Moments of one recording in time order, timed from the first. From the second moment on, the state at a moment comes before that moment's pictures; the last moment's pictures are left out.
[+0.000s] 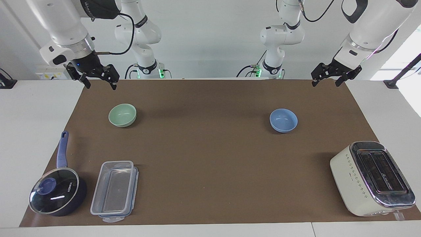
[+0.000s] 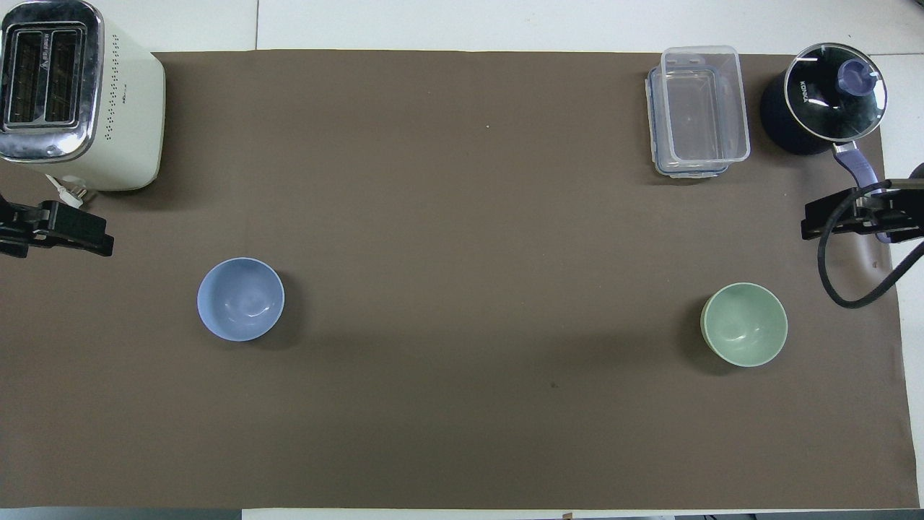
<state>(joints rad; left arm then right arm) -0.03 -0.01 -0.04 -1.55 -0.02 1.44 0.00 -0.02 -0.03 0.01 -1.59 -0.03 1.52 0.07</state>
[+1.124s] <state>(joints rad) -0.03 -0.03 -0.04 -1.65 -0.02 1.55 0.00 -0.02 -0.03 0.02 -1.59 -0.03 1.52 0.17</state>
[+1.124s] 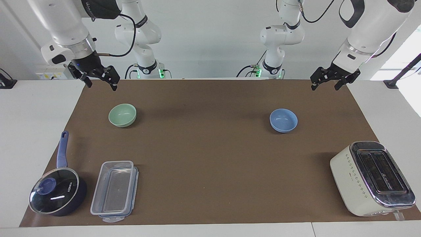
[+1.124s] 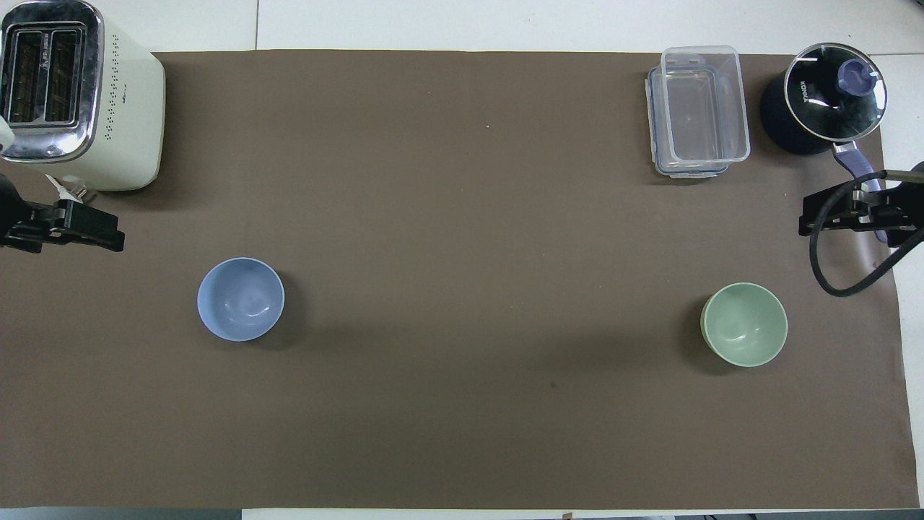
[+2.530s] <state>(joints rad) -0.04 0.00 -0.05 -2.28 -0.02 2.16 0.12 -0.17 -0.19 0.00 -2.06 -0.03 1.85 -0.05</state>
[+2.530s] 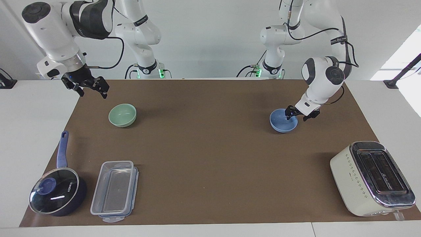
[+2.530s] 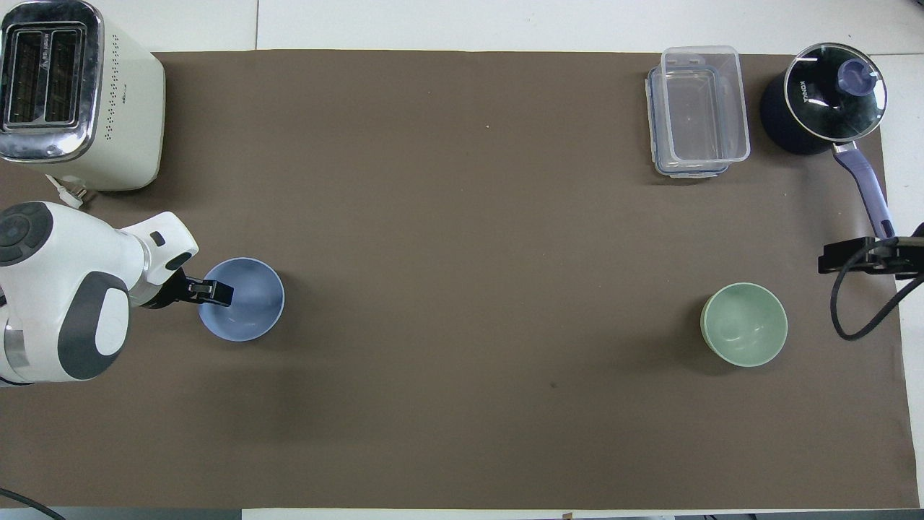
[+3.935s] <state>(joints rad) -0.31 0.12 -0.06 -1.88 -0.09 1.89 -0.22 -0.29 -0.08 0.00 -2.48 -0.02 2.37 -0.25</state>
